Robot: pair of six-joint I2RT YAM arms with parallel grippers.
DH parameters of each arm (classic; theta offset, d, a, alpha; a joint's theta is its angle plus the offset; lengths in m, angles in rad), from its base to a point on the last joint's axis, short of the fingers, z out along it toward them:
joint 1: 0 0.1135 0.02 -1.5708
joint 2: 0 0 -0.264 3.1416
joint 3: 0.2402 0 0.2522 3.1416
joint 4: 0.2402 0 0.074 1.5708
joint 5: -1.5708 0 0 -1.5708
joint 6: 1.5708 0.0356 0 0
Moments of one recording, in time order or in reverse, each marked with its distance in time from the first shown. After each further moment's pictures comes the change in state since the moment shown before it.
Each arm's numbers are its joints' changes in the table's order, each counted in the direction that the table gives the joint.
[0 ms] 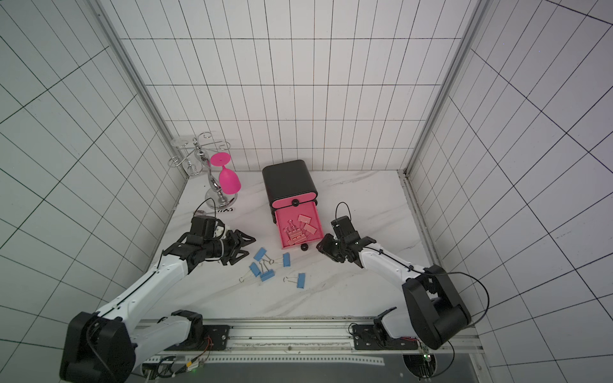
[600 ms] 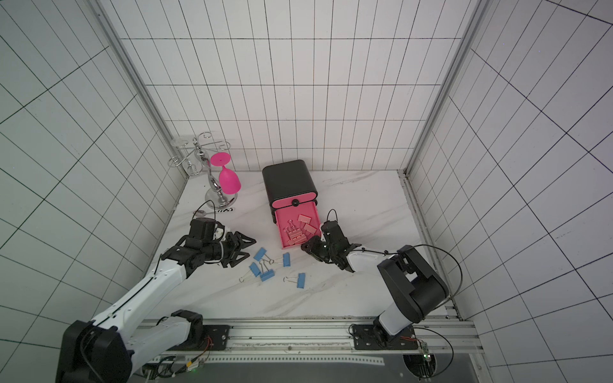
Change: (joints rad) left arm -0.015 -0.053 -0.001 0.018 -0.004 -0.026; right arm 0.072 0.185 -0.050 -0.437 0.074 0.097
